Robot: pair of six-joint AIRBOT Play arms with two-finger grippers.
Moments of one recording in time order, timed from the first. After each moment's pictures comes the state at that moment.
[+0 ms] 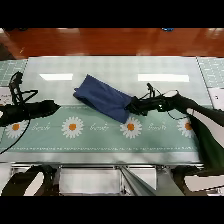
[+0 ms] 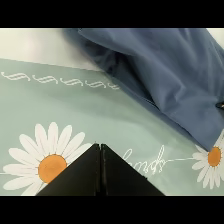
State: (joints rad) left arm 0.07 -0.73 0.63 1.00 -0.98 -1.45; right arm 0.22 -1.62 0.91 -0.39 0.90 1.23
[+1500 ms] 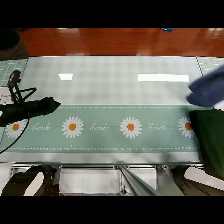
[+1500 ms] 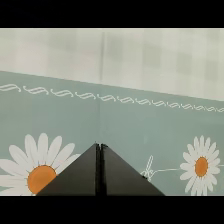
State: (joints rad) left arm 0.07 -0.73 0.63 0.96 -0.93 -1.45; right arm -0.69 -1.31 1.95 -1.06 1.76 1.65
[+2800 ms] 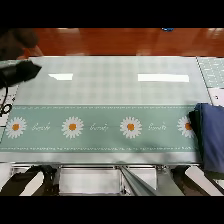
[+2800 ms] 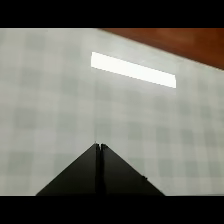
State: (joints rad) left arm 0.08 -0.91 1.05 0.97 -0.82 -1.40; right arm -0.85 -1.06 1.48 -1.15 1.57 1.63
